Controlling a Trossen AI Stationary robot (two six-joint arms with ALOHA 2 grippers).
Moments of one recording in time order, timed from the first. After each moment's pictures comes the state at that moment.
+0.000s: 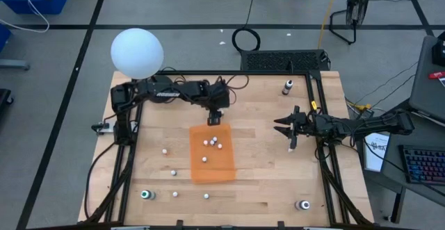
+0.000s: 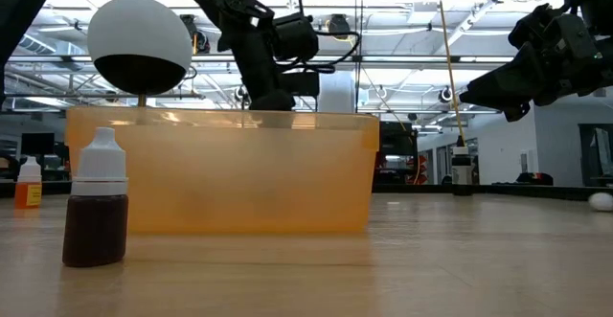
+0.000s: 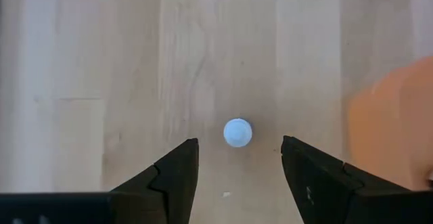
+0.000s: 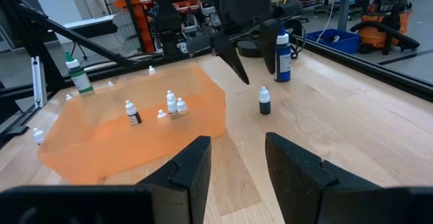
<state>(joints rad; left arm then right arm) 0.30 1.91 1.38 -0.57 0.02 0.31 0.07 0.30 0.02 0.13 0.26 0.22</state>
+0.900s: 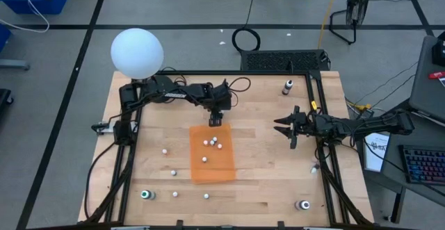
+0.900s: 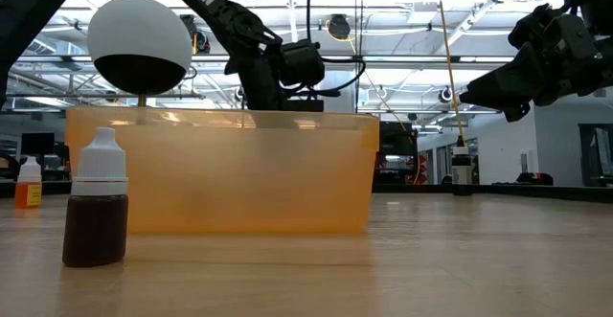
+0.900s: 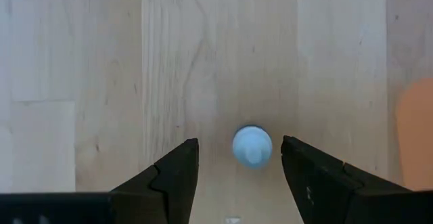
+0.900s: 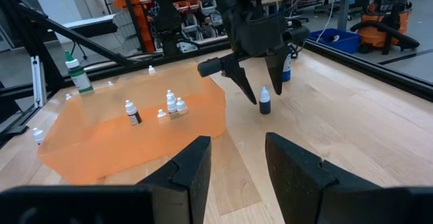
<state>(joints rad) 0.32 2.01 1.37 -0.51 0.02 0.35 0.07 0.30 0.02 0.13 0.26 0.22</state>
